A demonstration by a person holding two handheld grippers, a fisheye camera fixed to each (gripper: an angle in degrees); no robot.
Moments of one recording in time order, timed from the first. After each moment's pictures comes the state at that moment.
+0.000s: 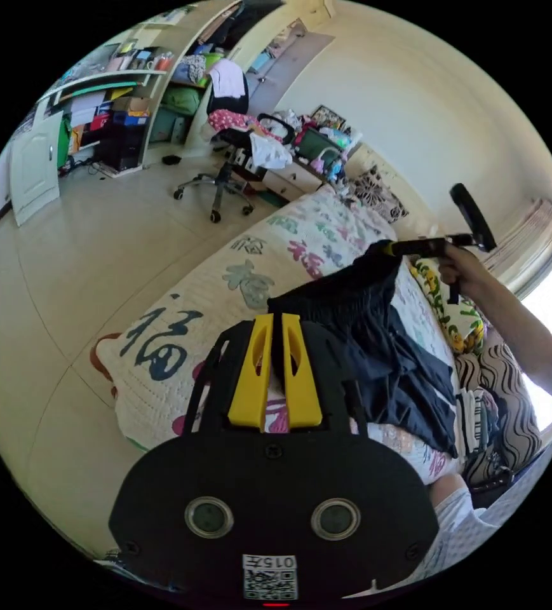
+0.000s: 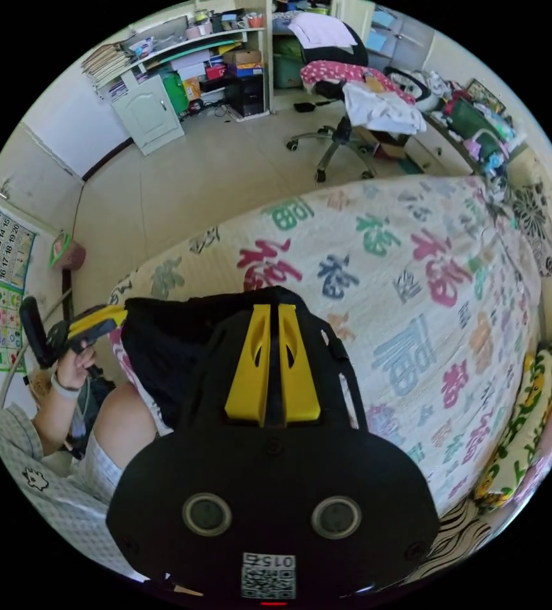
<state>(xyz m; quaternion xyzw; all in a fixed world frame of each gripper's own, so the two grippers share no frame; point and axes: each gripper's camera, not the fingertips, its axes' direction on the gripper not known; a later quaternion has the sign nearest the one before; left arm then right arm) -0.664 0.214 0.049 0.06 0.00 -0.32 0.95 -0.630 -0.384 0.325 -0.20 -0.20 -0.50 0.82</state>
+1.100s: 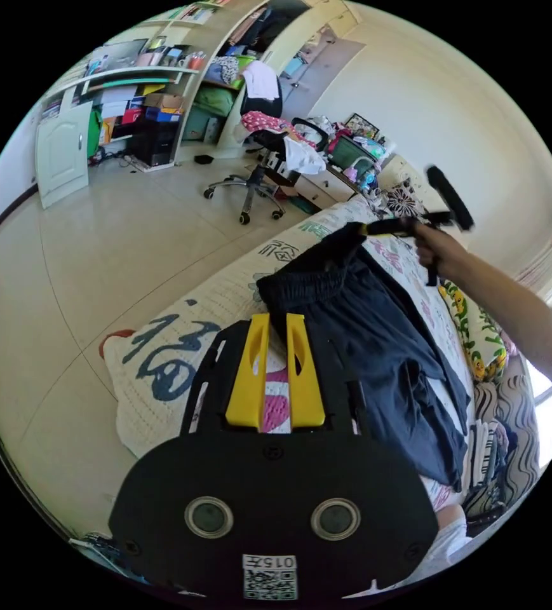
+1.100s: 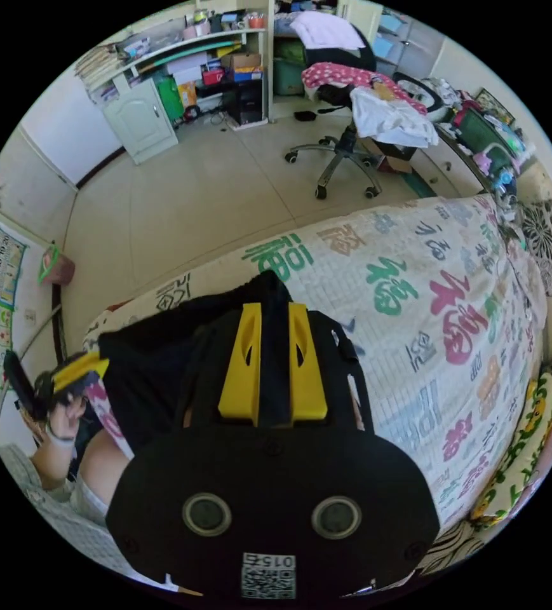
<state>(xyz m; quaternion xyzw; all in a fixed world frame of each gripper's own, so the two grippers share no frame) -0.755 0.258 0.038 0.04 -0.03 -0.37 0.93 -0.605 -0.403 0.371 -0.17 -0.22 -0.48 0.83</state>
